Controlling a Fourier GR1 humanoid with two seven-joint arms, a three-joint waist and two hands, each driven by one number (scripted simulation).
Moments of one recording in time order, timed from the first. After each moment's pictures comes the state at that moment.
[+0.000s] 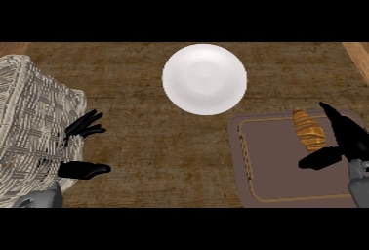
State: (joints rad) left arm -0.07 0.10 0.24 -1.38 -0.17 -0.26 -0.11; right arm -0.16 -0.53 0.12 -1.52 0.49 0.12 0.69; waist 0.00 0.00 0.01
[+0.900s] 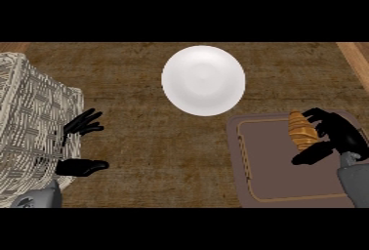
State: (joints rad) left arm -0.09 0.08 0.28 -1.39 -0.21 -0.27 -0.10; right arm -0.24 -0.46 0.05 -1.24 0.58 0.10 0.39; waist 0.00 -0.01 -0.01
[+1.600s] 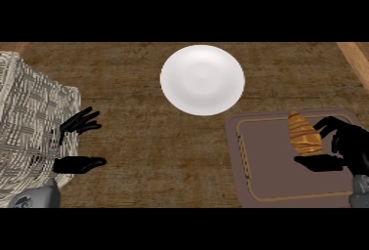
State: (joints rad) left arm -0.10 0.08 0.31 -1.39 -0.21 -0.28 -0.09; right arm -0.05 -0.46 0.03 -1.52 0.73 -0.06 0.36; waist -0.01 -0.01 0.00
